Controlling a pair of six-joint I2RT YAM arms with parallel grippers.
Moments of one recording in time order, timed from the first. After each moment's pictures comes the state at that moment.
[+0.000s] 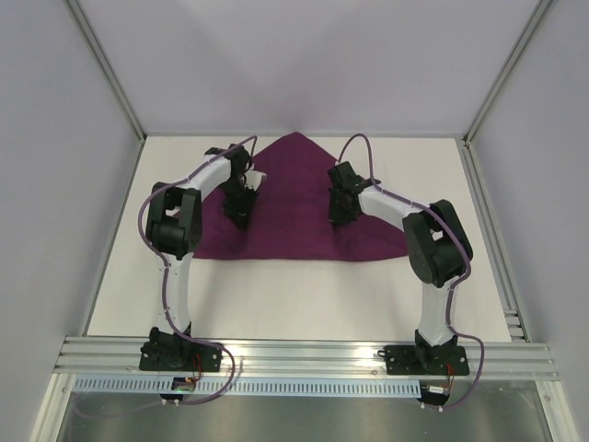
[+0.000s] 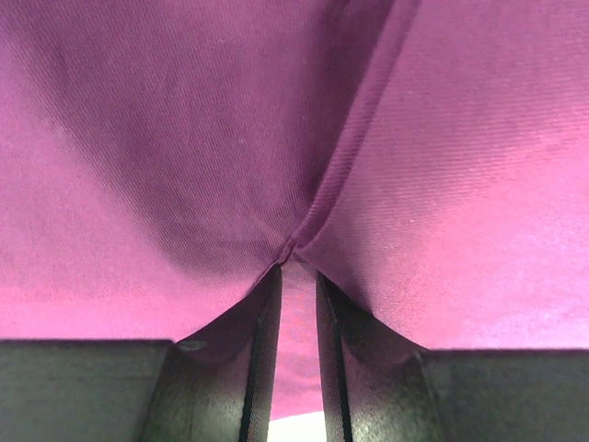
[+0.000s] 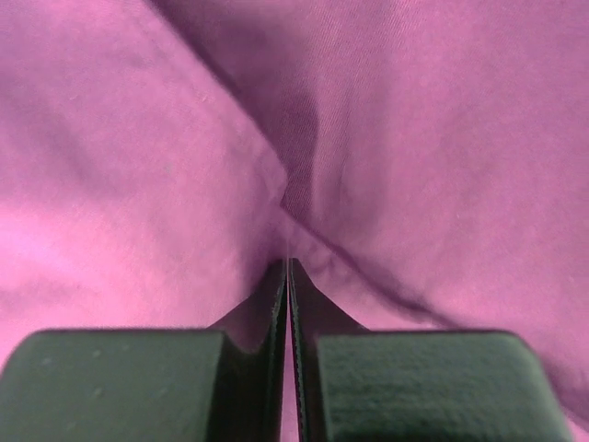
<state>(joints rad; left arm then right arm) -0.26 2.23 1.78 -1.08 0.20 0.19 0.48 1.99 1.38 -0.47 0.05 0.51</state>
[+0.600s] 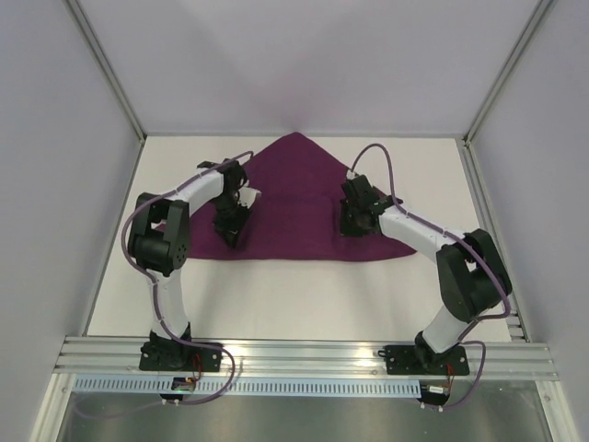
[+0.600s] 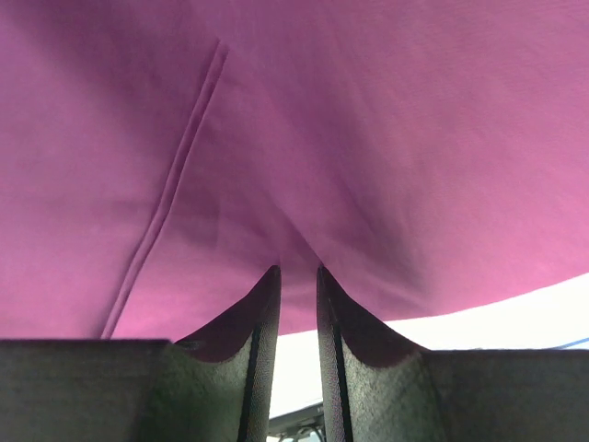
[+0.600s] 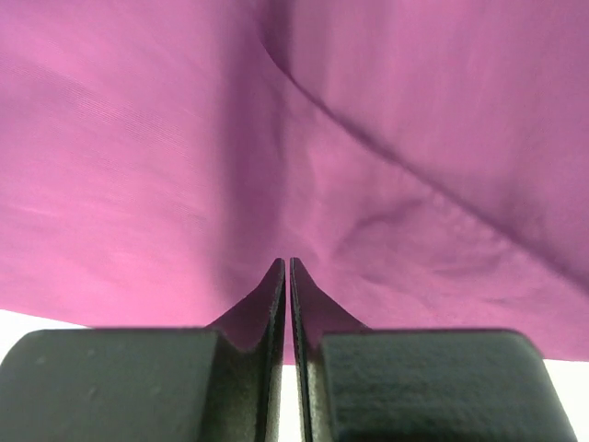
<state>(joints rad) -0.27 1.99 1.47 -1.06 0.15 0.22 0.51 1.65 1.12 -0.45 0.06 0.51</state>
